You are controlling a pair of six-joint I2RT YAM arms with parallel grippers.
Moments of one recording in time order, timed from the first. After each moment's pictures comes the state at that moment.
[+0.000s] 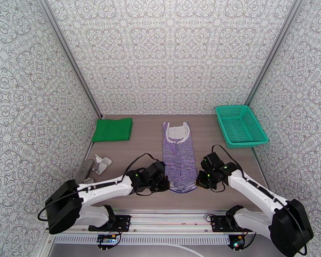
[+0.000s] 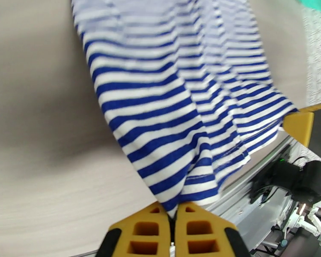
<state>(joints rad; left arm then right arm) -0.93 1.32 0.75 -0.33 0.19 -1.00 0.47 1.15 0.75 -0.83 -0.32 0.74</state>
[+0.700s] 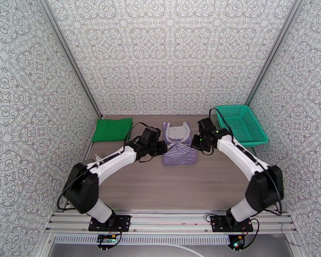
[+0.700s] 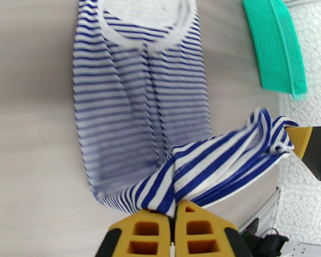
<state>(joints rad) -0.56 1.67 1.20 -0.36 0.27 -0.75 0.36 1.67 1.41 -0.83 -0.11 0.65</state>
